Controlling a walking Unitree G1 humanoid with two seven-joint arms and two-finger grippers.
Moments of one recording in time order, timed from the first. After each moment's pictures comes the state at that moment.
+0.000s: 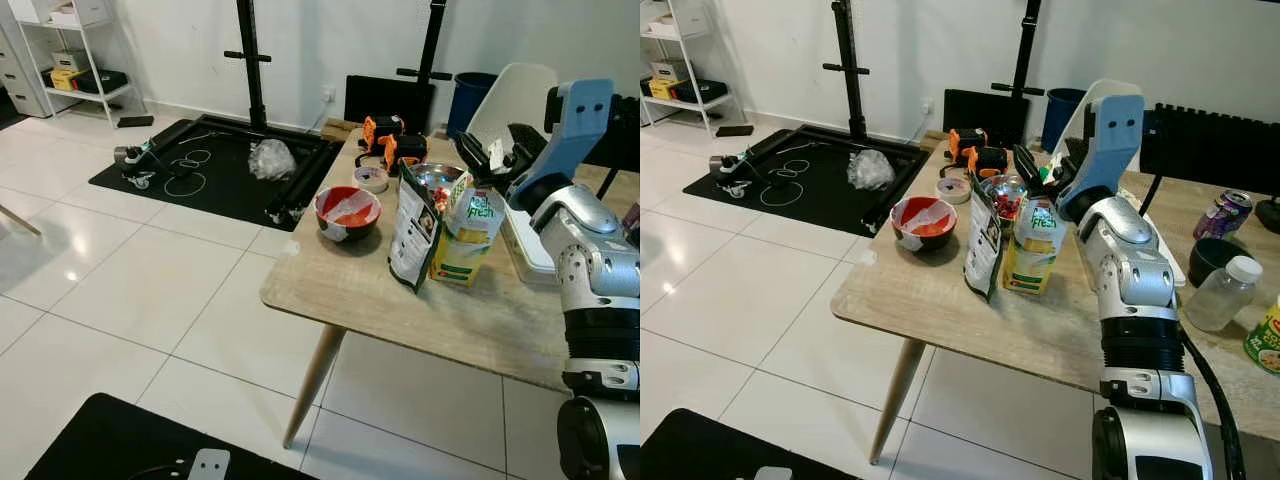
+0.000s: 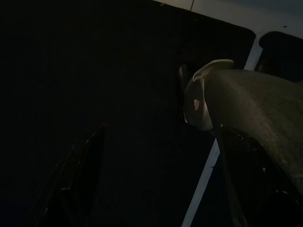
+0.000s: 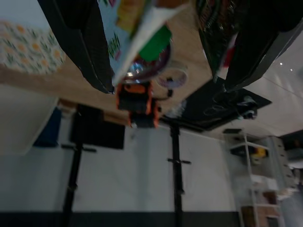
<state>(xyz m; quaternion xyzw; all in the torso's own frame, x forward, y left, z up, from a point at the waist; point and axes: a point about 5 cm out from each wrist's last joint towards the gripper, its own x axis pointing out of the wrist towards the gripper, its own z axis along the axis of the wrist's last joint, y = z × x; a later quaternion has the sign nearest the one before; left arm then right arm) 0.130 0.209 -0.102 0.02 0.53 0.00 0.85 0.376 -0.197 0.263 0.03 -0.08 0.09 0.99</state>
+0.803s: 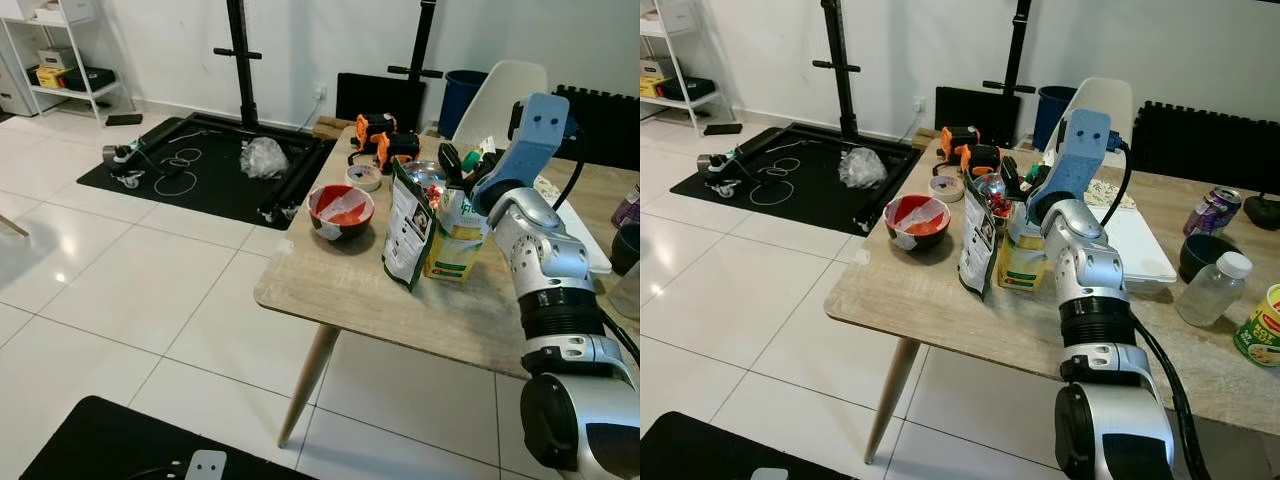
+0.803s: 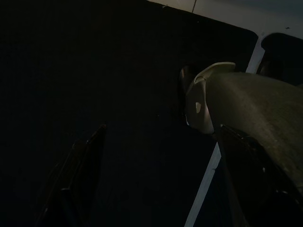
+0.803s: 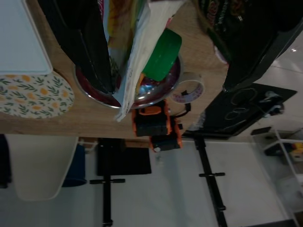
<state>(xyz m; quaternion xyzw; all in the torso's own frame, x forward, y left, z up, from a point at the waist) 0.129 0.207 -0.102 0.02 0.53 0.00 0.85 0.401 -0.169 0.249 0.09 -0.03 0.02 1.00</state>
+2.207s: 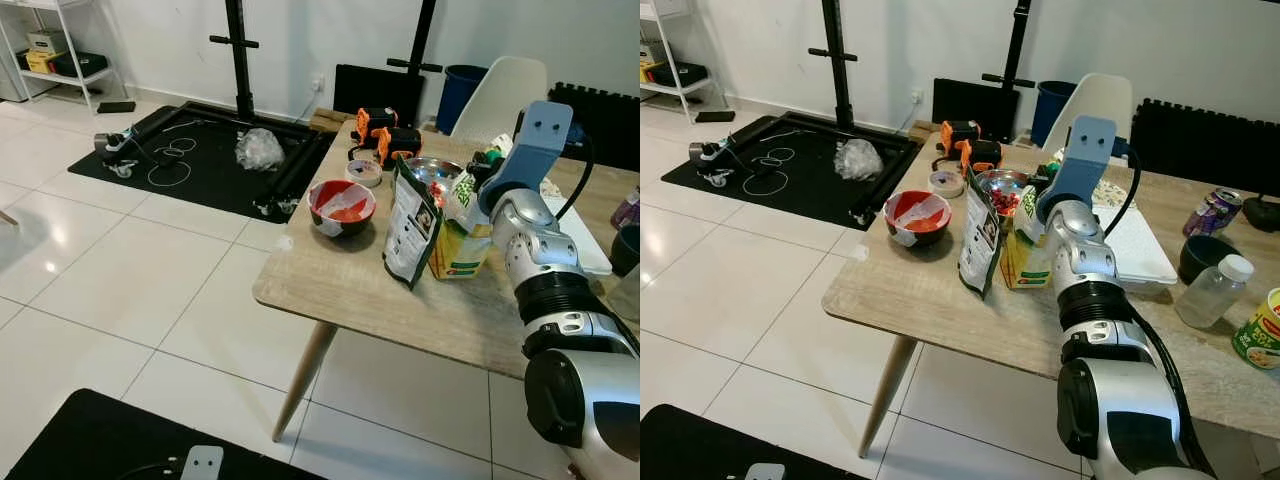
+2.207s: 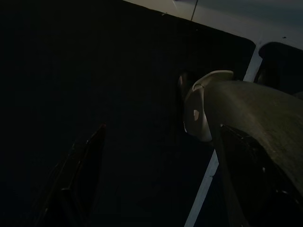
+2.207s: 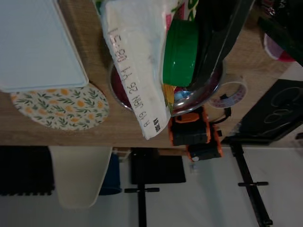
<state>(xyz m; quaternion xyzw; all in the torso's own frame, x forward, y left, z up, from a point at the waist) 0.127 0.208 -0.103 0.02 0.52 0.01 0.85 0.411 -0.184 0.237 0.08 -0.02 -0.05 1.00</state>
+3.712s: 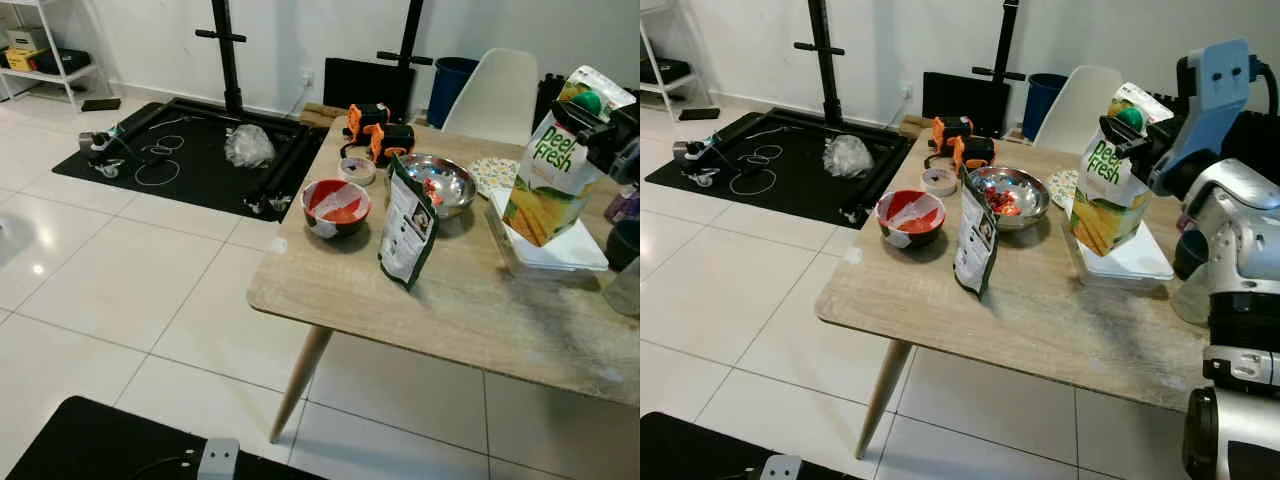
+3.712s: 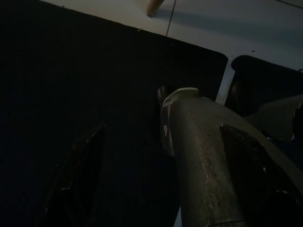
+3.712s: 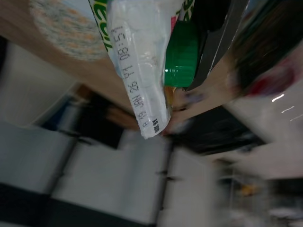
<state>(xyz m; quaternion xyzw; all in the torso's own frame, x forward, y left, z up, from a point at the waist) 0.132 0.190 -0.103 -0.01 0.51 0.00 0.86 0.331 -0.272 0.316 -0.10 -0.10 0.22 0.97</state>
